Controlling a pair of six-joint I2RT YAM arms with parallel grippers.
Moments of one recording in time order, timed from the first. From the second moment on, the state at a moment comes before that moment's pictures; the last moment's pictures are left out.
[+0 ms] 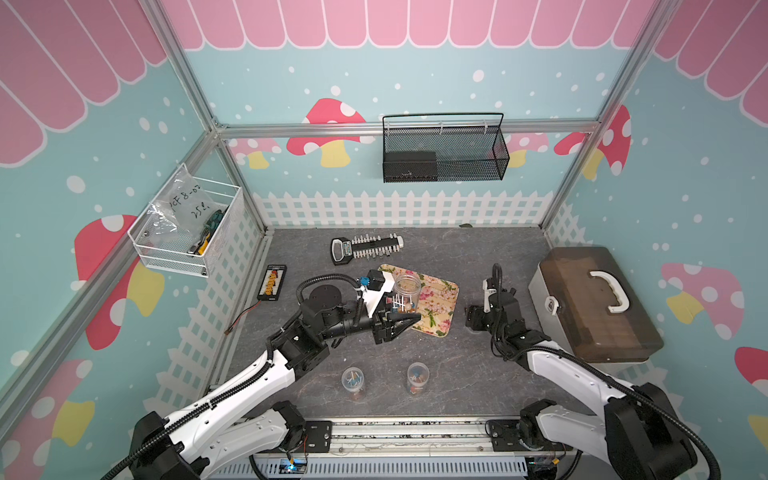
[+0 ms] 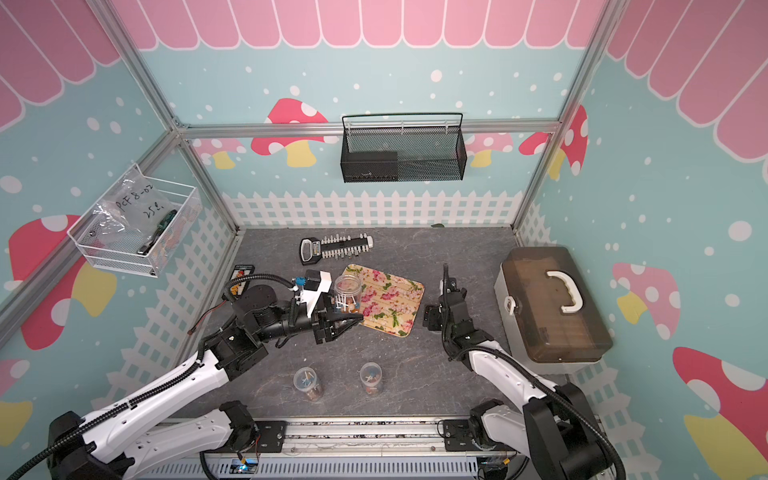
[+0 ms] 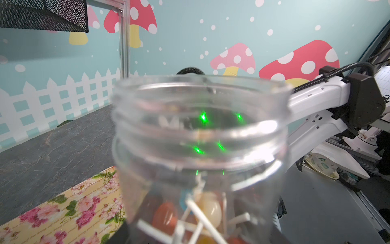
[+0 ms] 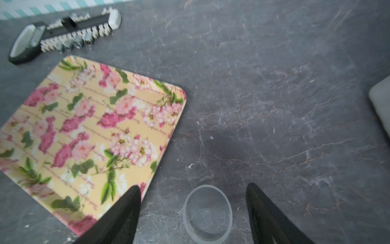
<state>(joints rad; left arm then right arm) -0.72 0.99 0.77 0.15 0.58 -0.19 0.36 1.12 0.52 -0.02 0.15 0.31</state>
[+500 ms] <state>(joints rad) -0.72 1.09 0.77 0.15 0.57 -0.19 0.30 0.99 0.57 -0.18 0.04 0.32</state>
